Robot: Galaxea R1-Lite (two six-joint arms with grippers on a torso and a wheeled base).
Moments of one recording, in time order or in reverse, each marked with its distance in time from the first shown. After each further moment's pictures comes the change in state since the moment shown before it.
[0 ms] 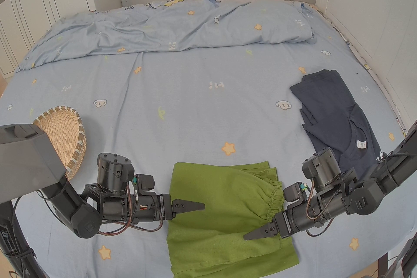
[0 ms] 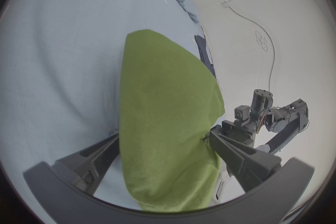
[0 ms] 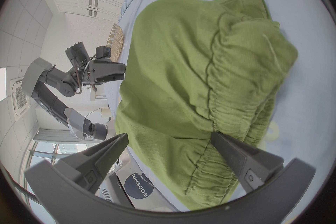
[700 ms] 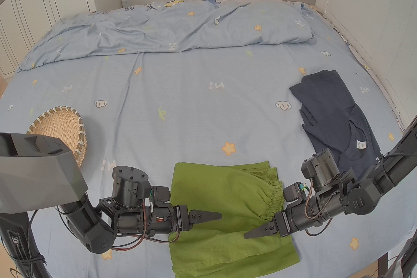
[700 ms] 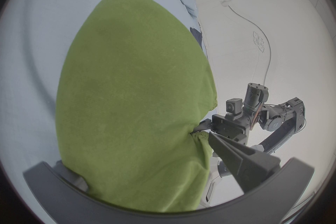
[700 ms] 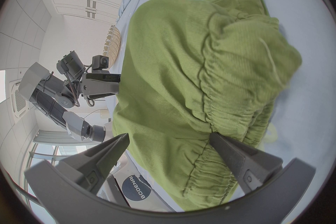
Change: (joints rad) left arm -0.114 0.073 0.039 -0.183 0.036 -0.144; right arm -0.015 0.036 0.004 -0.023 -0.004 -0.001
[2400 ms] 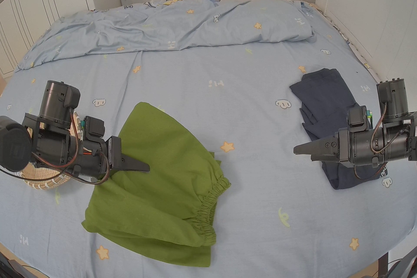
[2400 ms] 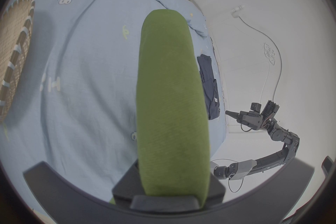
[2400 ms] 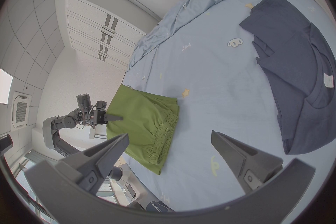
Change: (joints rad) left arm 0.262 -0.525 -0.465 1.156 0.005 0.227; right arm -0.206 -0.430 -0.177 0.186 0.021 0.100
